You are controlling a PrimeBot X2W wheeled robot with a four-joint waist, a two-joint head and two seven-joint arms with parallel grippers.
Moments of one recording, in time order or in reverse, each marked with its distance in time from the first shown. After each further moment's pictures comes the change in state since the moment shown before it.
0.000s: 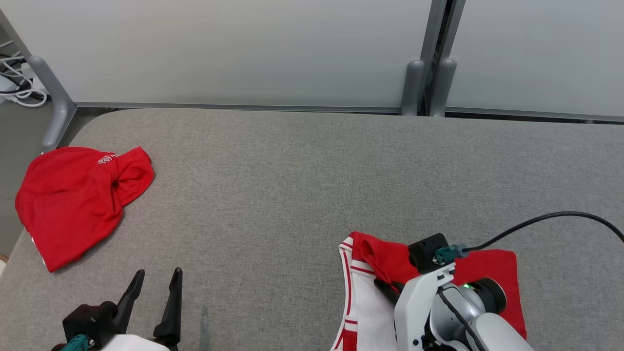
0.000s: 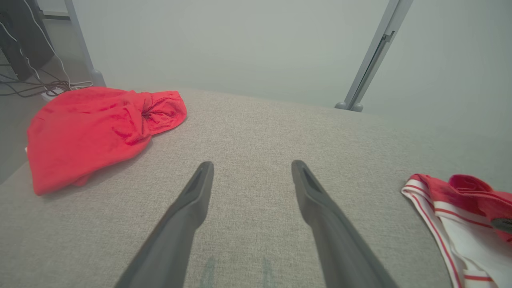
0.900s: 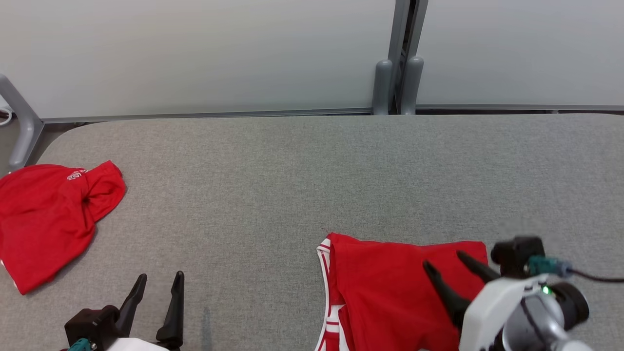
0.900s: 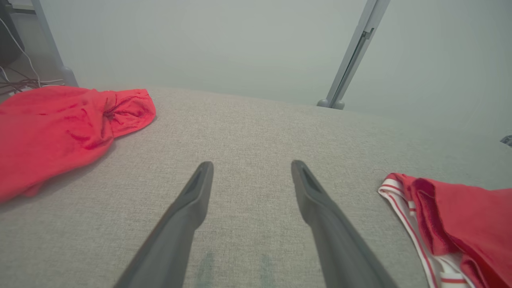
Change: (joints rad) left arm 0.007 -0.005 -0.009 0.005 -0.019 0.014 -0.013; right arm 0.172 -0.058 -0.230 -0.368 -0.042 0.000 -0.012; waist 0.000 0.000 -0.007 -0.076
